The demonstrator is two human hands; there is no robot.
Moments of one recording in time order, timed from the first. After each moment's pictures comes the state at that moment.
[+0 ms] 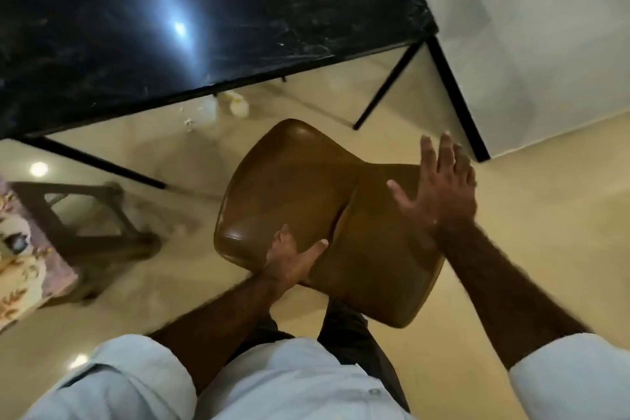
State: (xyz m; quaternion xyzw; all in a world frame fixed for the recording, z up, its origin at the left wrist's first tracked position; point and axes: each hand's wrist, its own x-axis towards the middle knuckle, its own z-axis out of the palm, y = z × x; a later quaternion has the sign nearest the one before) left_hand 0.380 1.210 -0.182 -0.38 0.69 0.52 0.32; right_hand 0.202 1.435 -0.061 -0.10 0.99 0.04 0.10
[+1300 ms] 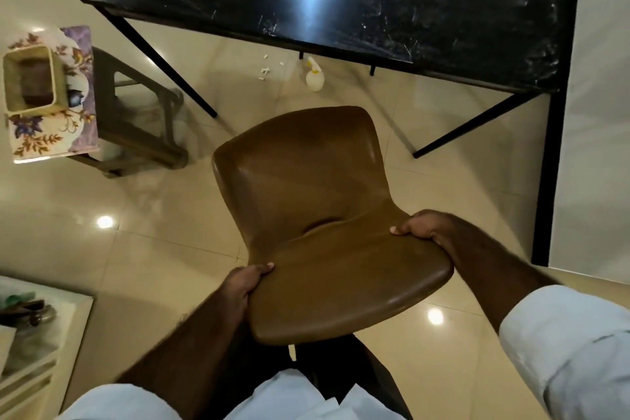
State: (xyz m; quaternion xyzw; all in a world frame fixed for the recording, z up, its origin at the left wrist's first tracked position) left_hand 0.424 1.302 -0.242 -0.74 0.23 0.60 0.18; right_hand 0.044 1.457 -0.193 0.06 0.77 -0.02 0.64
